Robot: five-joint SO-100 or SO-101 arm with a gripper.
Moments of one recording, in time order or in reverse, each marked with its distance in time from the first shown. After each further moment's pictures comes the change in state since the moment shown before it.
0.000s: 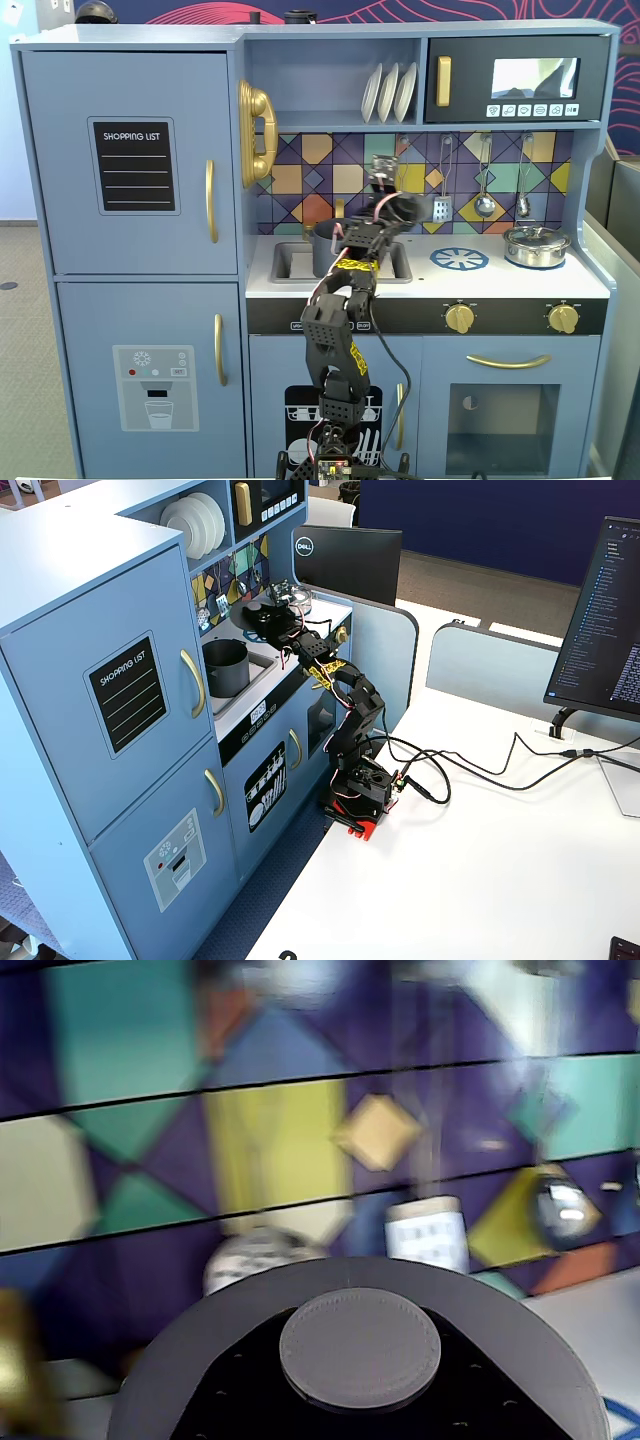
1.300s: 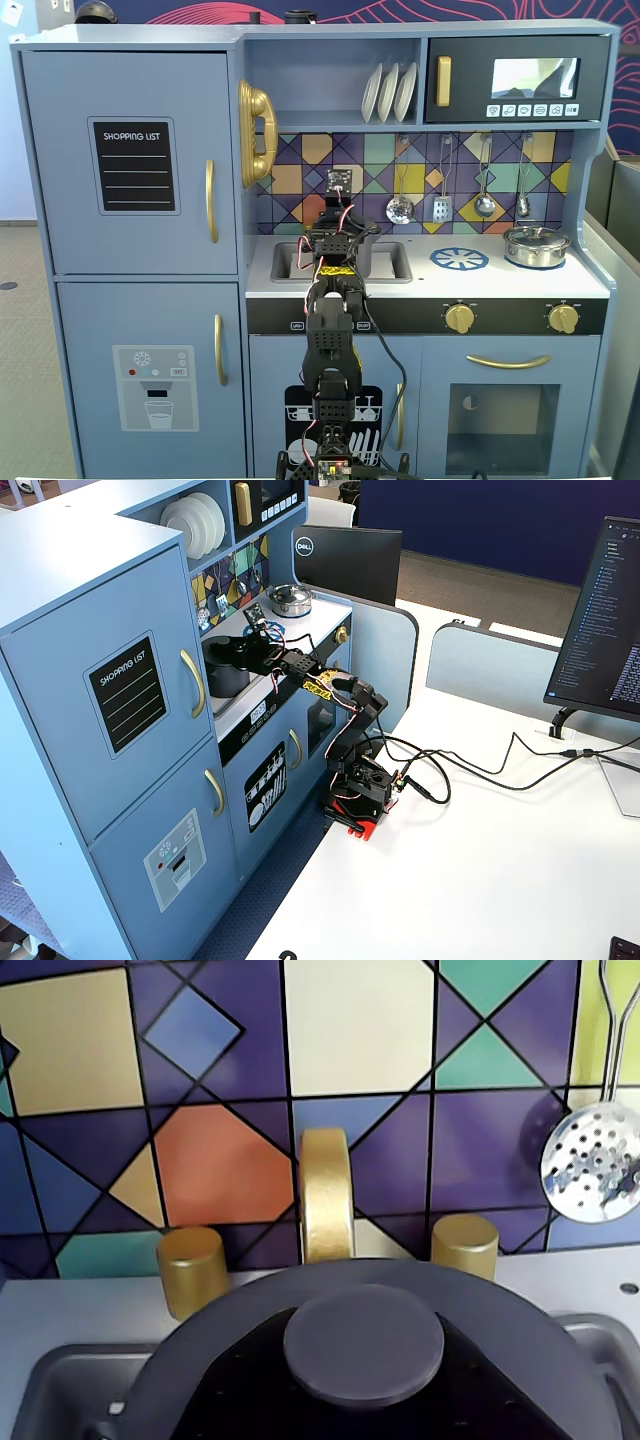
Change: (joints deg) arm -15.6 0.8 9.8 -2.0 0.5
